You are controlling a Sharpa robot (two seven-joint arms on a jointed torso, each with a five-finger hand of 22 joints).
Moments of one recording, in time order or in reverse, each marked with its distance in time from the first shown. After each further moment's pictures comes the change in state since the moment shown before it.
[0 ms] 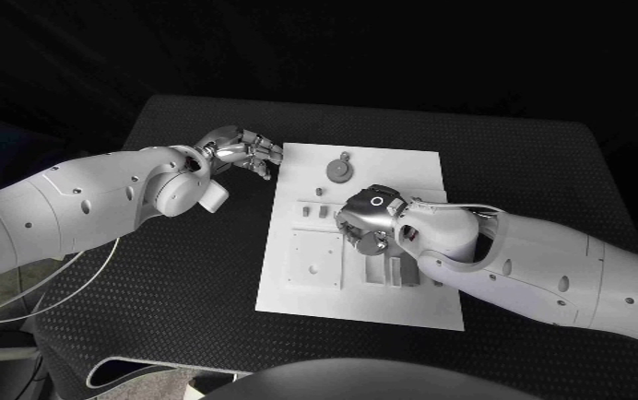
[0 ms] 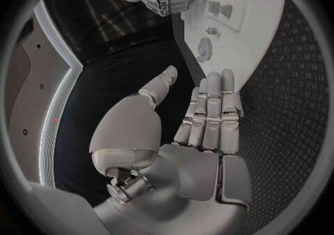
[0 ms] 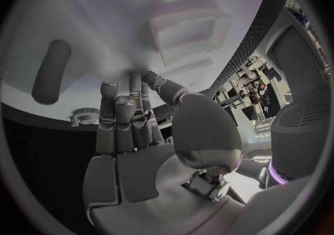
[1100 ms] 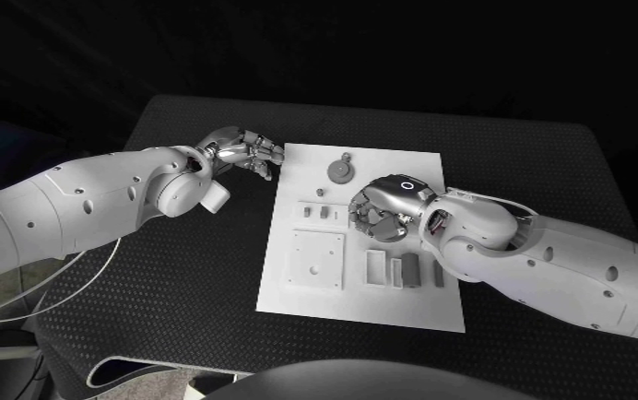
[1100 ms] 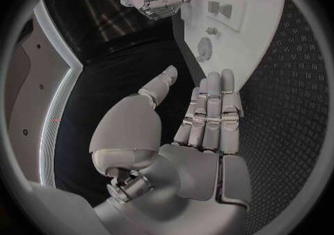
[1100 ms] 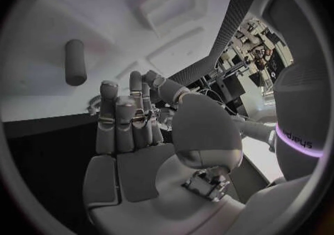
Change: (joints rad) left arm 0.000 -0.002 0.000 0.003 -0.001 -0.003 0.001; left_hand 0.000 0.000 0.000 0.000 0.000 -0.005 0.002 0.000 -0.001 -0.001 0.001 0.000 0.000 0.000 0.000 0.000 0.001 0.002 0.000 0.000 0.000 0.000; right arm -0.007 -0.101 0.063 0.066 0.309 -0.115 0.024; right_hand -0.010 0.013 -0.003 -0.003 -0.001 0.015 -0.006 0.021 0.020 0.033 -0.011 -0.004 -0.053 0.036 -0.018 -0.003 -0.008 -0.007 0.029 -0.015 0.010 0.000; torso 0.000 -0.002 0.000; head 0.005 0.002
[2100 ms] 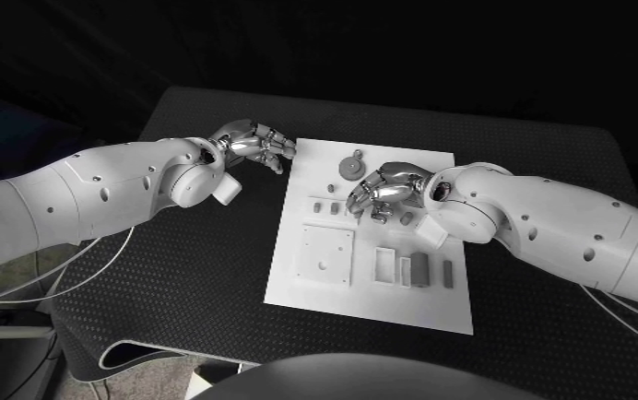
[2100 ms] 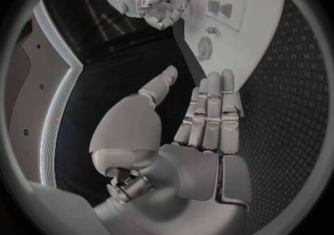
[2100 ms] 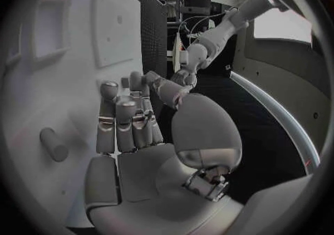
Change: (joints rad) left arm 0.000 -0.002 0.000 0.006 0.000 -0.011 -0.001; left_hand 0.000 0.000 0.000 0.000 0.000 0.004 0.003 0.000 -0.001 0.001 -0.001 0.000 -0.001 0.000 0.000 0.000 0.001 0.002 -0.002 0.002 0.000 0.000; right arm 0.089 0.119 -0.011 -0.211 1.108 0.295 -0.093; right_hand -0.024 0.024 -0.003 -0.003 0.001 -0.015 0.008 -0.004 0.017 -0.004 0.004 -0.009 -0.003 0.000 0.004 -0.002 0.007 0.000 0.000 0.000 0.000 0.000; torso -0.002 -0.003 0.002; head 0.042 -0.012
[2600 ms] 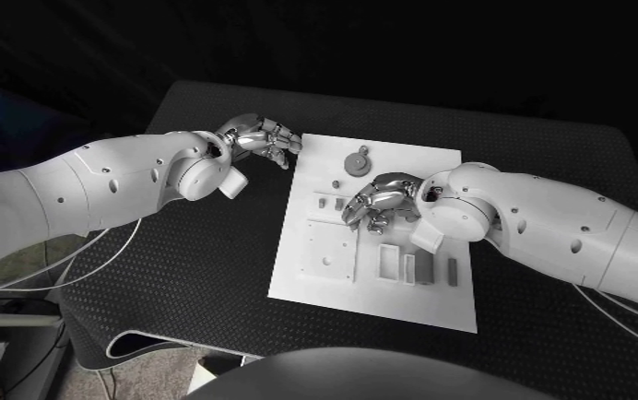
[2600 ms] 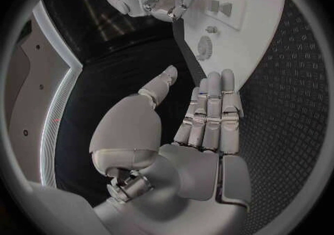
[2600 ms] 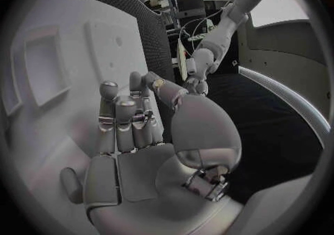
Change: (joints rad) left arm 0.000 0.004 0.000 -0.002 0.000 -0.003 0.000; left_hand 0.000 0.000 0.000 0.000 0.000 0.000 0.000 0.000 0.000 0.000 0.000 0.000 0.000 -0.001 0.001 0.000 0.000 -0.005 0.000 0.000 0.000 -0.001; right arm 0.008 0.057 -0.036 -0.043 0.099 0.071 -0.111; right_hand 0.008 0.010 -0.003 0.000 -0.001 -0.007 0.000 -0.002 0.005 0.000 0.000 -0.004 0.002 -0.010 0.001 0.000 0.001 -0.004 0.000 0.000 0.000 0.000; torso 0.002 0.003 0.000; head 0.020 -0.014
